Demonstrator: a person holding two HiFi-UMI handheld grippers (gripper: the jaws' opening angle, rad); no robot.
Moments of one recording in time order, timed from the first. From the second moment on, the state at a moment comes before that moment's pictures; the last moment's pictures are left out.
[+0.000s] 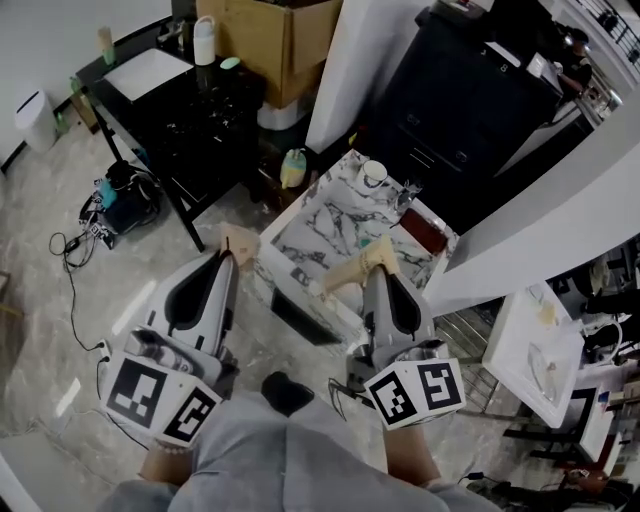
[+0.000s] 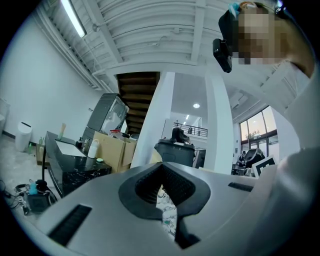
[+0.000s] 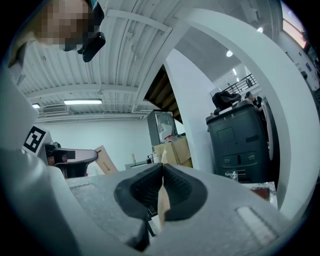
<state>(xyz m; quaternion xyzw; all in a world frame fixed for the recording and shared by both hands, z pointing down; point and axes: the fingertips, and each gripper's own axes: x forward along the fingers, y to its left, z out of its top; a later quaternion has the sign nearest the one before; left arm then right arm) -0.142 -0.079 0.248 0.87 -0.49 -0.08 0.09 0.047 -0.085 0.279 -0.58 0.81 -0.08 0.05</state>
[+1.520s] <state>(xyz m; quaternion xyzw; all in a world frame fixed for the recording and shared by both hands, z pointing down) -0.011 -0.260 0.253 0.92 -0.37 -0.06 0.11 0.154 -0.224 0.295 -0.66 0.75 -0.08 0.04</state>
